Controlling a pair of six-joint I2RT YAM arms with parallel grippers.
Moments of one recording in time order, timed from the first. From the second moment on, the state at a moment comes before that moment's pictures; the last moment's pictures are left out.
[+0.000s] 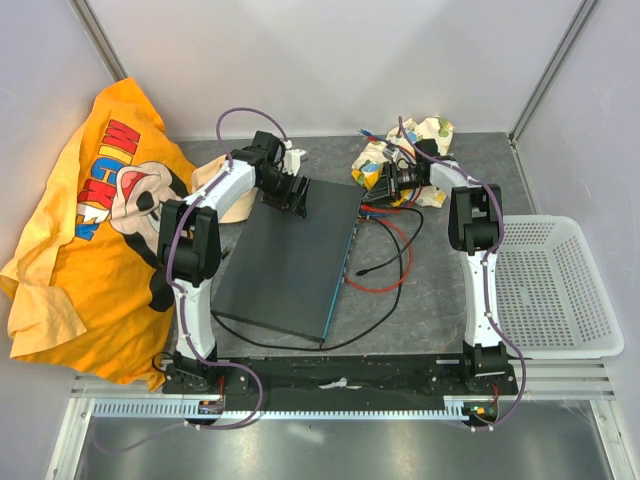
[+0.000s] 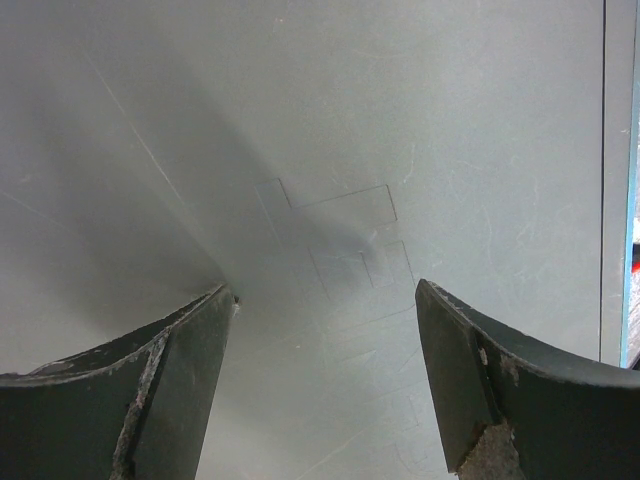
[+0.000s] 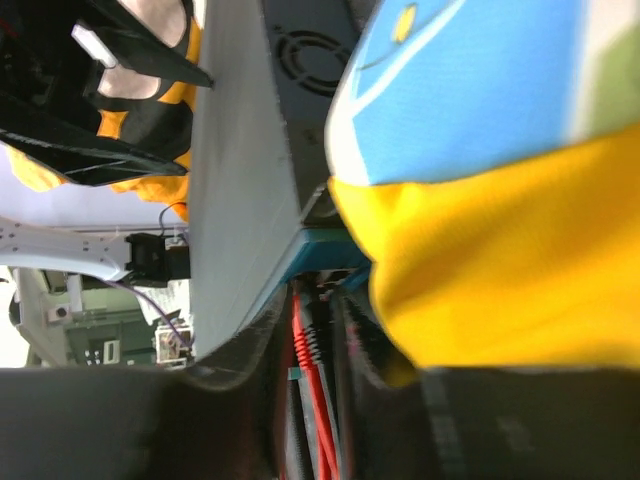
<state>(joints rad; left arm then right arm) -0.30 2.10 1.72 -0.77 0.39 0.16 0.10 2.58 2.05 -0.60 -1.24 0.14</state>
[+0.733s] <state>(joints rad) -0.30 2.10 1.72 -0.77 0.39 0.16 0.11 2.58 2.10 -0.70 -1.19 0.05</state>
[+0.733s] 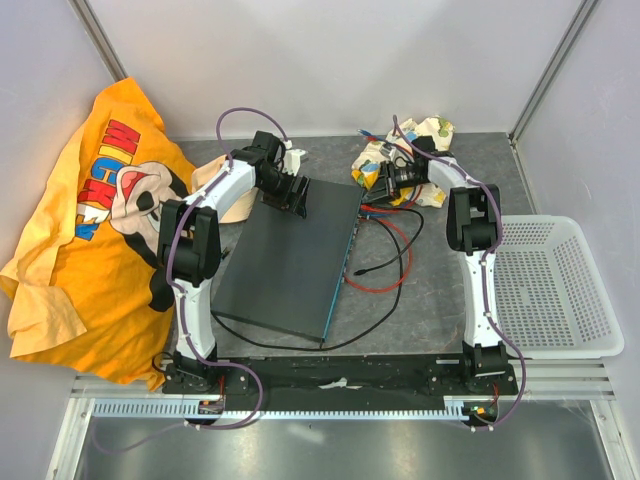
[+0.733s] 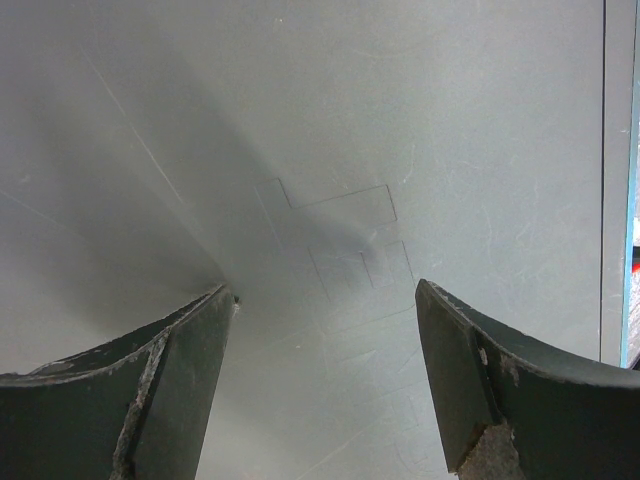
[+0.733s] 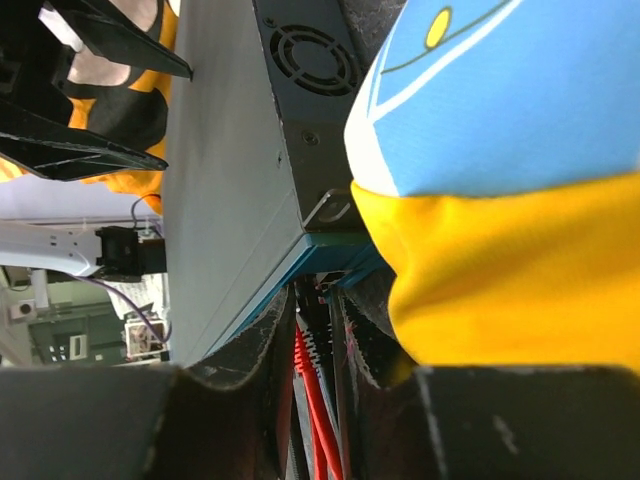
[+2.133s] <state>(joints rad) -0.34 2.10 1.72 -0.77 0.29 0.18 0.14 2.61 2.29 -1.00 -1.07 -0.45</state>
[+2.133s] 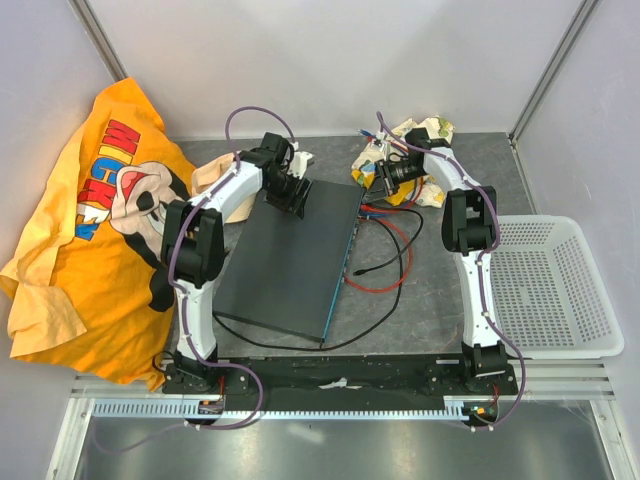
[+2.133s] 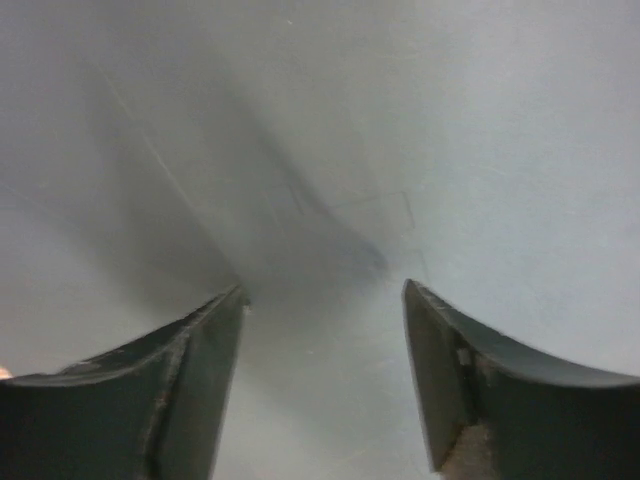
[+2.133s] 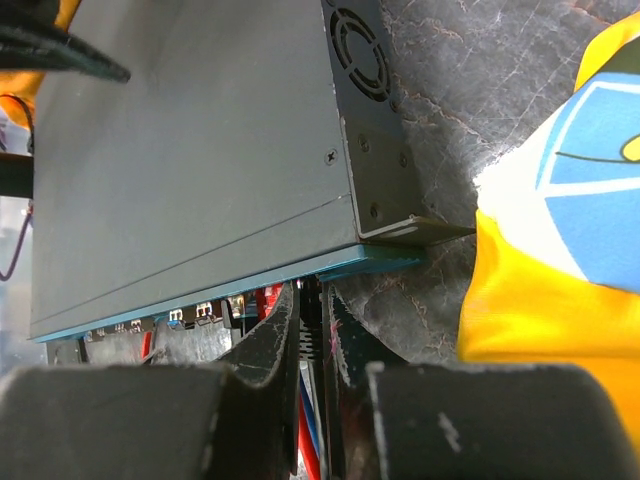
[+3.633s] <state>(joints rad) -0.37 2.09 1.69 -0.70 0.12 0.22 0.26 2.45 2.24 -1.02 -0.59 -0.62</state>
